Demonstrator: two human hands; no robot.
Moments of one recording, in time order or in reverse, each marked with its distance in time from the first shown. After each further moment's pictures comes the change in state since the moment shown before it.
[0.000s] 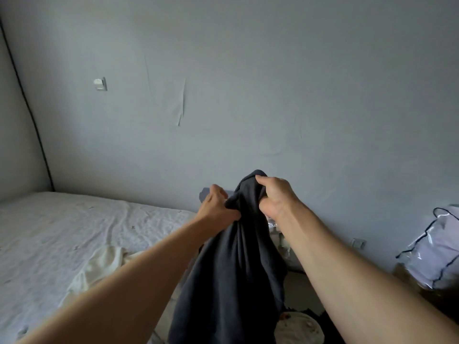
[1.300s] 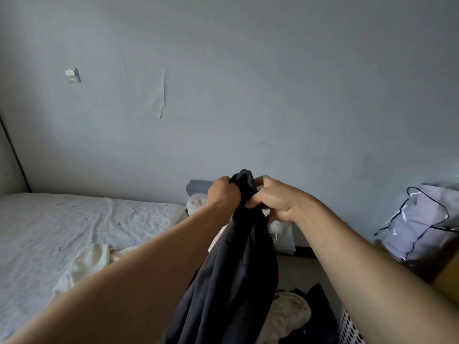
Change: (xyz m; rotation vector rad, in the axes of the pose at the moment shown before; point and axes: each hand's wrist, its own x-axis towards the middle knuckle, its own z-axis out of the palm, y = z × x) left_hand 0.003 0.044 0.032 -0.273 0.049 -0.133; right_hand -0.040 -0.017 -0.046 -0.841 -0.227 0.089
